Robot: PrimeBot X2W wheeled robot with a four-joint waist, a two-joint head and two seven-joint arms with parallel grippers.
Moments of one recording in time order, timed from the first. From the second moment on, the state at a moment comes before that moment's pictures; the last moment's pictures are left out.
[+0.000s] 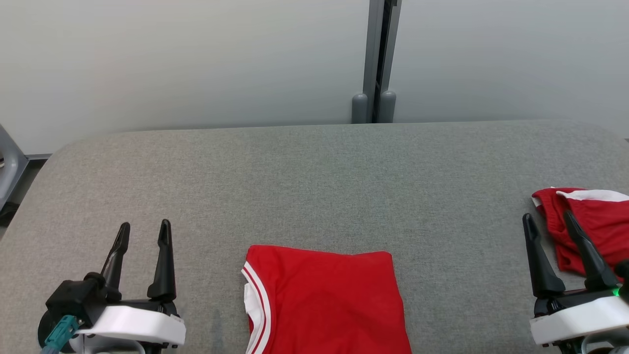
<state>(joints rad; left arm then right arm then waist) -0.04 0.26 -0.22 0.09 -0.51 0.13 -0.26 0.01 -0.17 0.01 -0.02 0.34 0.13 -0.14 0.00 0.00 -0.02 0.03</state>
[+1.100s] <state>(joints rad) -0.01 0.21 -0.16 0.11 -0.45 0.10 -0.26 0.01 -0.15 0.01 0.04 0.33 0.13 -0.15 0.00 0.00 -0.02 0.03</state>
